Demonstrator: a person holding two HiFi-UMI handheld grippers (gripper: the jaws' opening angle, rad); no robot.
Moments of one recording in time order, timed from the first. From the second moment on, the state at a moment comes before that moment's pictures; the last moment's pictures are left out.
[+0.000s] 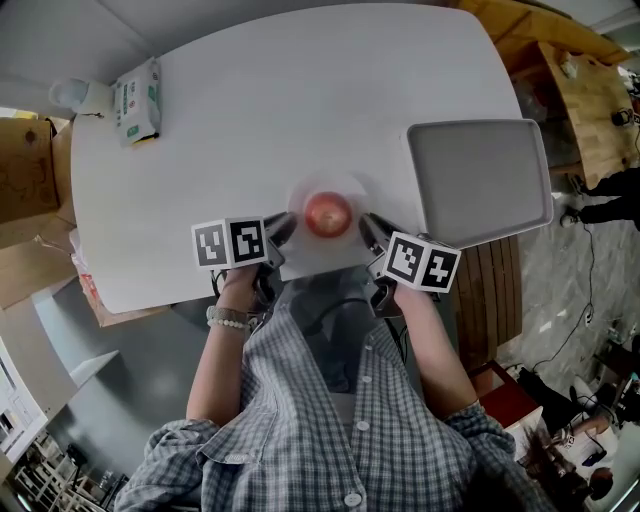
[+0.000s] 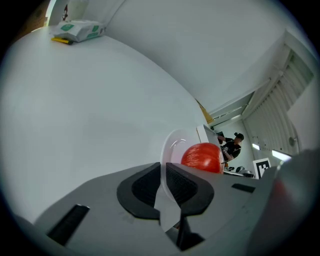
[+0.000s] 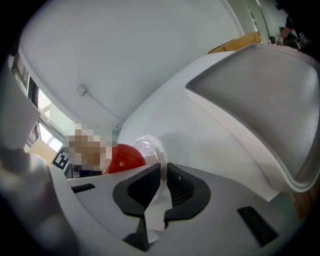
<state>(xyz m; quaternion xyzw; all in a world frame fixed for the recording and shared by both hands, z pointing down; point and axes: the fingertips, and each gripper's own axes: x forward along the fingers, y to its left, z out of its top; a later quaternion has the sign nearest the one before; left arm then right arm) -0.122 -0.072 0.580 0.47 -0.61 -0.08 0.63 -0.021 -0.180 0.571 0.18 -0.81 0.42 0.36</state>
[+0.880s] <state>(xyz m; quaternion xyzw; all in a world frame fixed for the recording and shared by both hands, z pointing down) -0.106 -0.146 0.527 0.53 -0.59 -0.04 0.61 0.009 -0.241 0.521 0.23 -0.81 0.46 0.30</state>
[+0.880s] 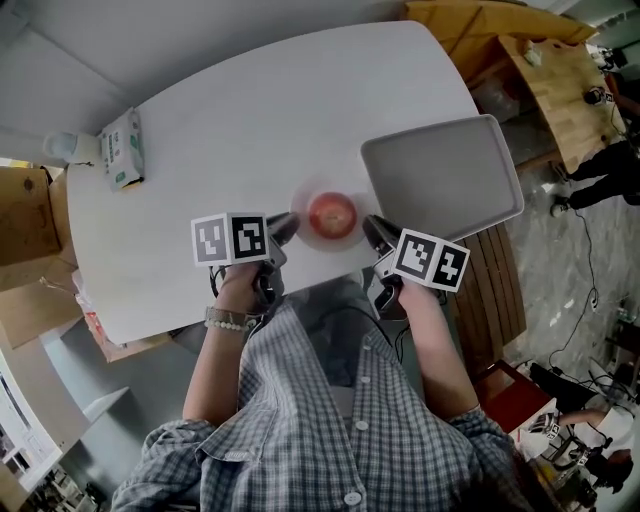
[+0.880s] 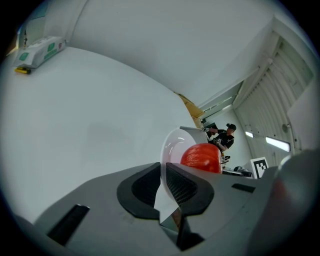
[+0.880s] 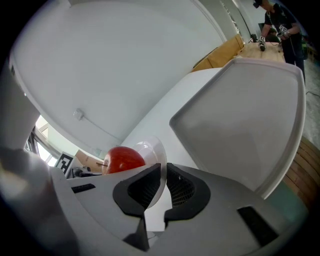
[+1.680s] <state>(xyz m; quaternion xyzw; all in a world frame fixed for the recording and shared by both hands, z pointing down) -0.028 -0.270 0.526 0.58 -0.55 0.01 0.60 0.100 -0.346 0.517 0.30 -0.79 0.46 0.28</state>
